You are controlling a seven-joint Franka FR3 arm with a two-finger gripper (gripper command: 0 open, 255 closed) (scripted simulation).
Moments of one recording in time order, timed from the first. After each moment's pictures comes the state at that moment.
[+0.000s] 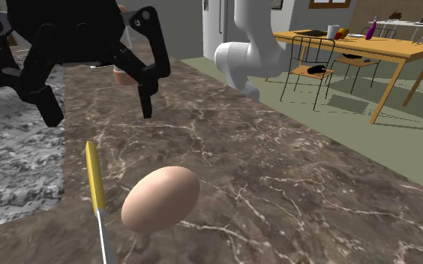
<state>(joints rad) 0.16 0.10 0.01 -1.62 0.00 1.72 -0.63</state>
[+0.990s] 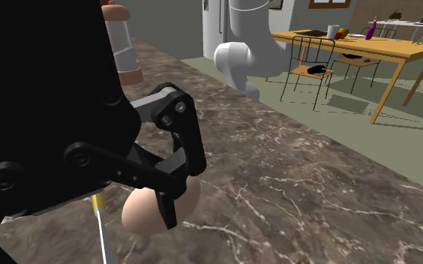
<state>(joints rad) 0.23 0.43 0.09 -1.27 -0.02 1.72 -0.84</state>
